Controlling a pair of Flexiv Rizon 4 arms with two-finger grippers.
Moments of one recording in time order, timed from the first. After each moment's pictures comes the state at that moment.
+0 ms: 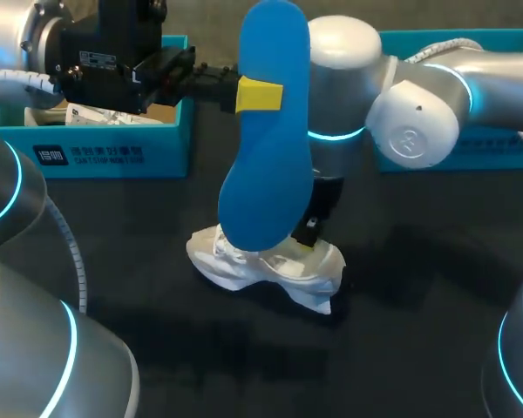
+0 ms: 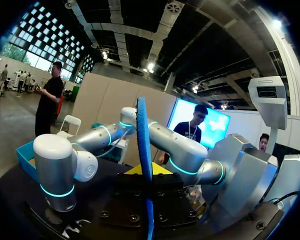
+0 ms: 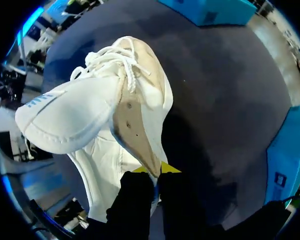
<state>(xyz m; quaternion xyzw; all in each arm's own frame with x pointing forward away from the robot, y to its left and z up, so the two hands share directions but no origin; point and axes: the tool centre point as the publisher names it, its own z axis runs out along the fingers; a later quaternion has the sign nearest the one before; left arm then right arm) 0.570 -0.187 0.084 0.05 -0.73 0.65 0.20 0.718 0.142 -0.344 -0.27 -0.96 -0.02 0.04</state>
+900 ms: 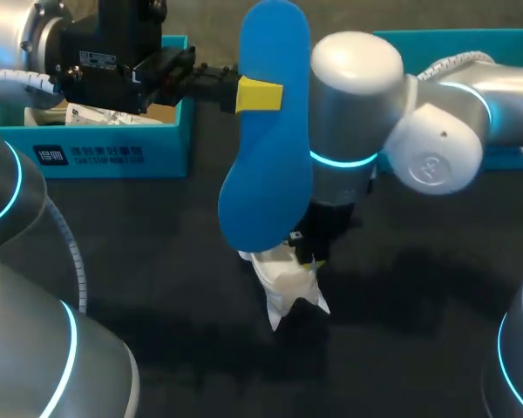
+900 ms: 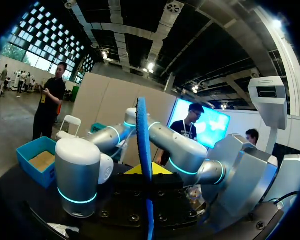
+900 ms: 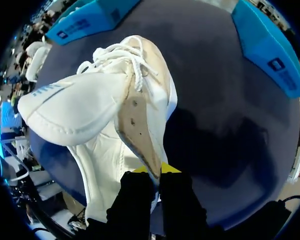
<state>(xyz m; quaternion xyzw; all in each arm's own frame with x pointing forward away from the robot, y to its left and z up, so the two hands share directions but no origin) 0.570 -0.187 0.084 0.05 -0.73 0.65 0.20 0.665 0.155 -0.334 -0.62 -0.78 -0.03 0.04</state>
